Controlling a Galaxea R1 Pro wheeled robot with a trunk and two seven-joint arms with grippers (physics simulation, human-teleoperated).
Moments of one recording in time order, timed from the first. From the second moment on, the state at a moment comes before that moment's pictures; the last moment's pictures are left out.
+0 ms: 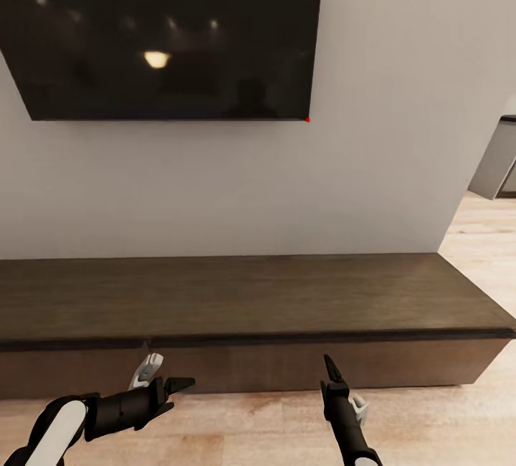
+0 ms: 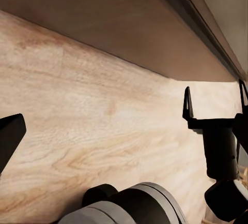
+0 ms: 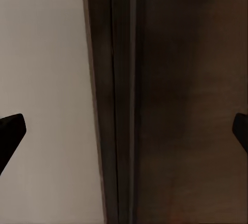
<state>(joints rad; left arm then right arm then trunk) -0.14 0.23 0.03 -1.35 1.03 1.04 -0.15 -0.26 0.16 -0.28 -0.62 -1.20 0.10 0.66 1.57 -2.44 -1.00</state>
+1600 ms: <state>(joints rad) -0.14 0.23 0.03 -1.35 1.03 1.04 -0.15 -0.26 0.16 -0.28 -0.62 -1.20 0.10 0.66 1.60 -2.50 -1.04</state>
